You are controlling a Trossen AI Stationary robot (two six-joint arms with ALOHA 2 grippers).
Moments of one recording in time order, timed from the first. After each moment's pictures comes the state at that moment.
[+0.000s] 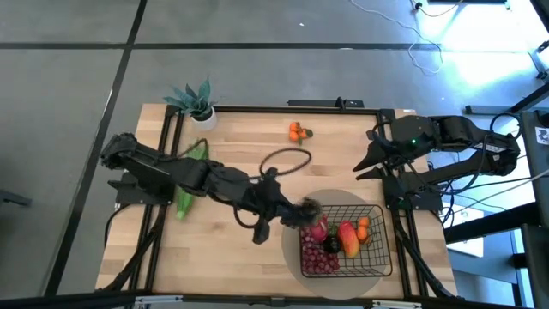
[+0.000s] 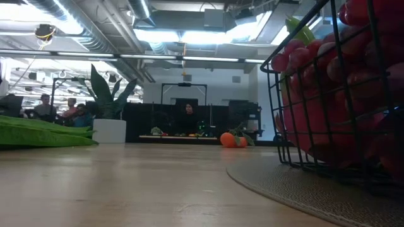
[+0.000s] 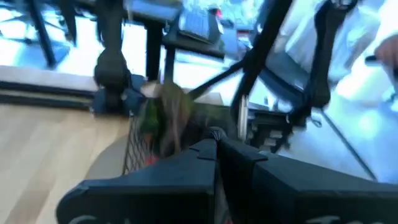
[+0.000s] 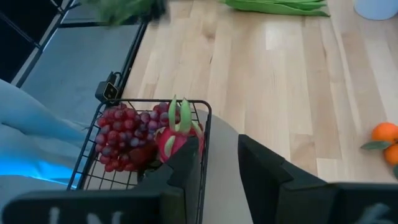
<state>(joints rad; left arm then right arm) -0.34 1.60 1.62 -0.25 -0.19 -0.28 0.03 0.95 1.35 -1.10 -0.22 0.04</state>
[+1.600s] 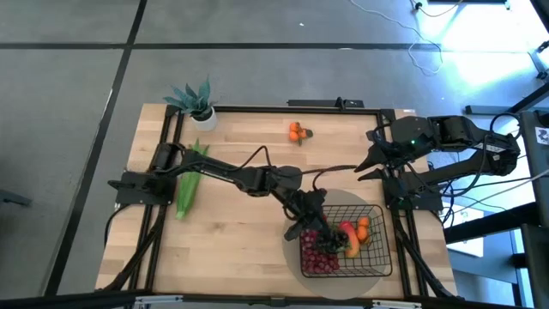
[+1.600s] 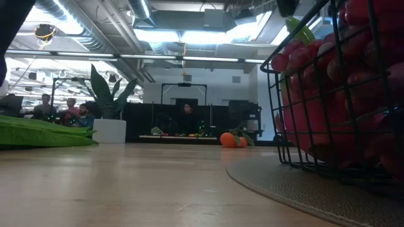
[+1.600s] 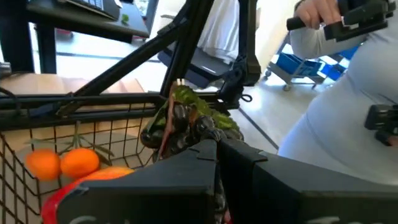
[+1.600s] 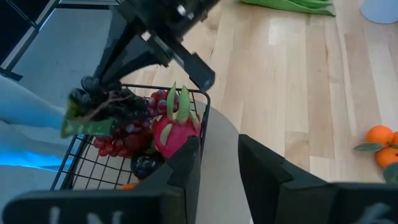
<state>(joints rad) -0.14 2.03 1.62 0.31 0.50 -0.31 0.03 0.95 1.35 -1.13 -0.22 -0.04</state>
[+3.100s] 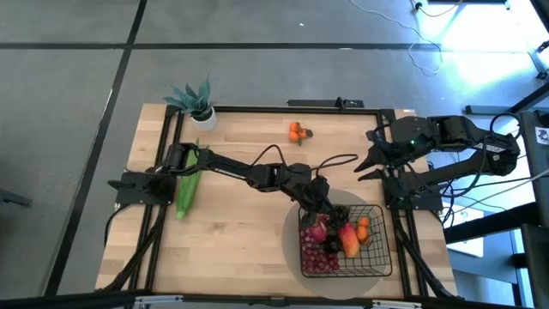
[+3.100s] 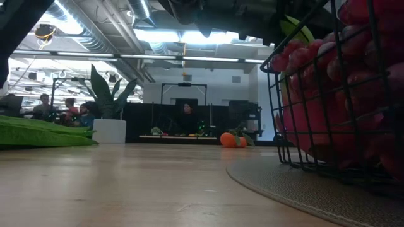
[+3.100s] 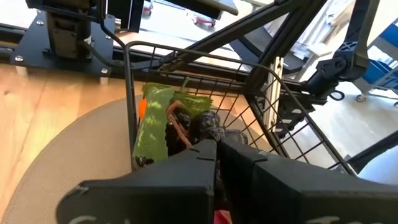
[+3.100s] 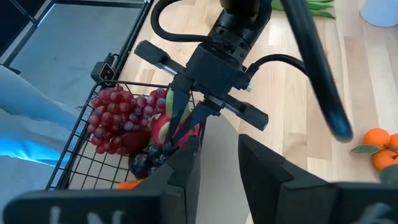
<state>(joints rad) -0.07 2.15 1.62 0.28 0.30 -0.31 0.03 0.95 1.35 -1.13 -0.22 -0.06</state>
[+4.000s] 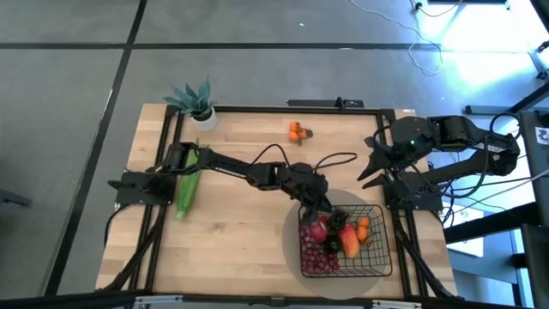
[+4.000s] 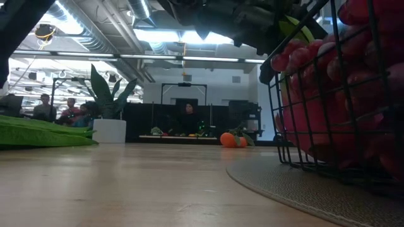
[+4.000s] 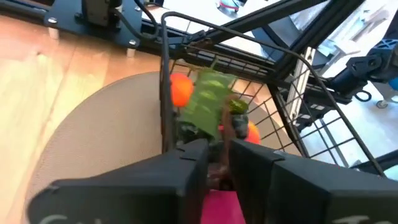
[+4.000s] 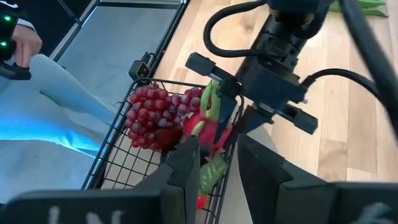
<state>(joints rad) -0.06 2.15 1.62 0.19 0.25 -0.36 0.03 0.95 1.35 -1.14 -0.36 -0.06</state>
